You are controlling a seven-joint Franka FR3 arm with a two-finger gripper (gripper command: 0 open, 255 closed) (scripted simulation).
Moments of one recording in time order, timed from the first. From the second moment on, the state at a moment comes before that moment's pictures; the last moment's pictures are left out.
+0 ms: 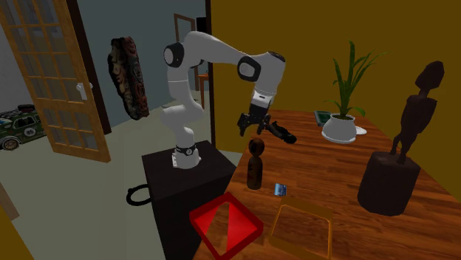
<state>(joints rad) 0.11 -0.07 0.28 -1.95 -0.04 1.63 0.42</state>
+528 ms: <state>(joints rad) 0.12 0.02 0.30 -1.94 -0.05 1.68 0.46</state>
